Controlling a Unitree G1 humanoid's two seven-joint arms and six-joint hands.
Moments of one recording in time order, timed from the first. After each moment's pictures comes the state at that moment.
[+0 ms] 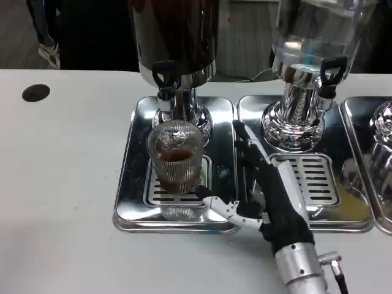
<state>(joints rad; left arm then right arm) 0.51 0.62 0.52 0.13 -0.03 -0.80 -0.31 -0.11 0.01 0.21 0.54 -0.37 -0.54 -0.26</state>
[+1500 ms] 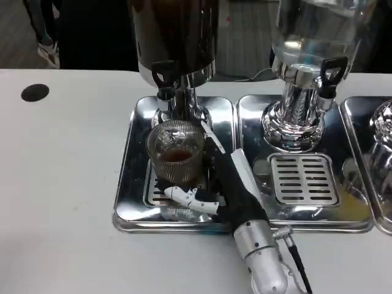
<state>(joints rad) 0.63 0.58 0.59 0.05 -0.08 -0.80 -0.31 -0.43 0.12 0.24 1.02 -0.35 -0.60 -0.33</state>
